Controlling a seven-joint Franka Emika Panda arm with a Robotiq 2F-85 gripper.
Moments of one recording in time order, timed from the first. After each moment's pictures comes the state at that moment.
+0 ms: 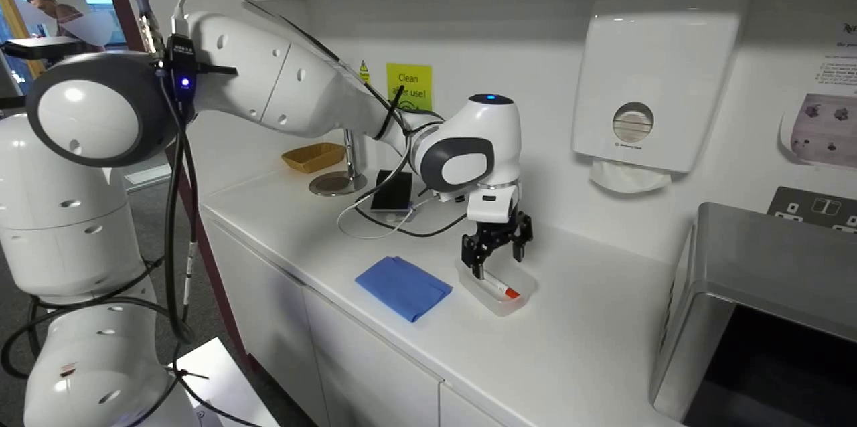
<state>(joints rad) -0.26 0.14 -0.21 -1.96 0.04 2.23 1.45</state>
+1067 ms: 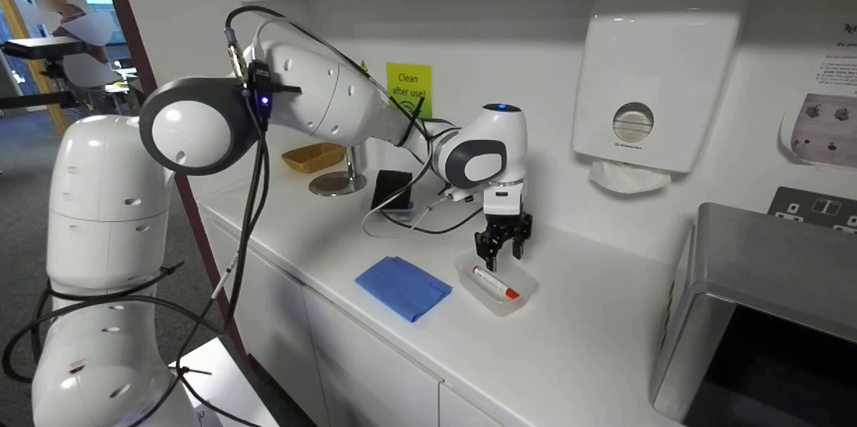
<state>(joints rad) -0.19 0.35 -0.21 -1.74 0.04 2.18 1.45</state>
